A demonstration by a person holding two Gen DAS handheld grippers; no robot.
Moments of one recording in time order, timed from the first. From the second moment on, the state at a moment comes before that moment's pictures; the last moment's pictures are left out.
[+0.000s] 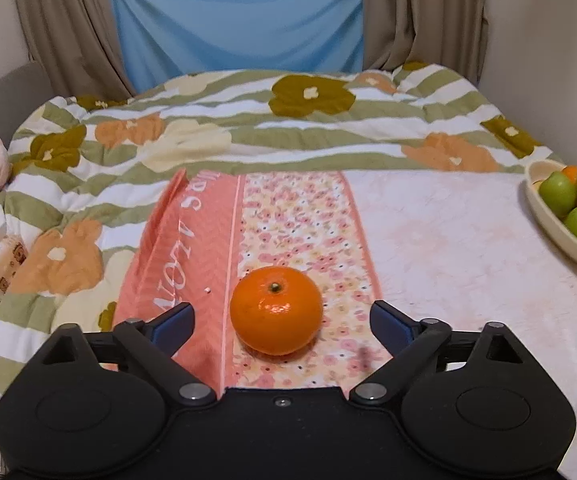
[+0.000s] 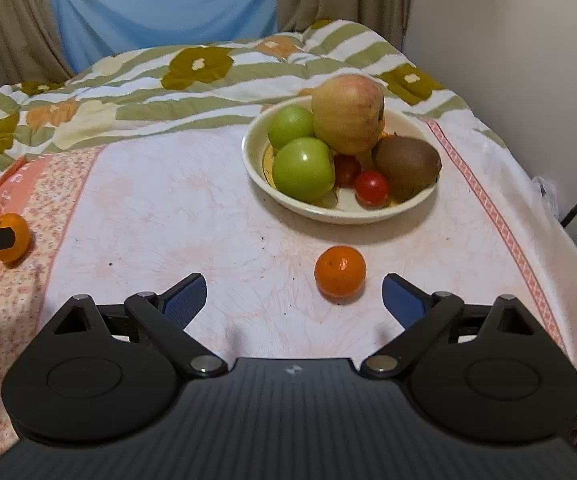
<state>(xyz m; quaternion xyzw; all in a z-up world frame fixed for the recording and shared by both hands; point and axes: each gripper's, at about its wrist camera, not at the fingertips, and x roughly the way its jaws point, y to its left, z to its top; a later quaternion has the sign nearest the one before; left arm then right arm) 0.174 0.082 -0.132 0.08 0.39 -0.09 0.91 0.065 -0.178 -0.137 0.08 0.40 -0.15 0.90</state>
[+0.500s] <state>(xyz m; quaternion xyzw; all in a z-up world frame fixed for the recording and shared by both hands) 0.196 0.085 -0.156 0.09 0.41 -0.11 0.90 0.086 -0.190 -0.171 0.09 0.42 -0.19 0.88</state>
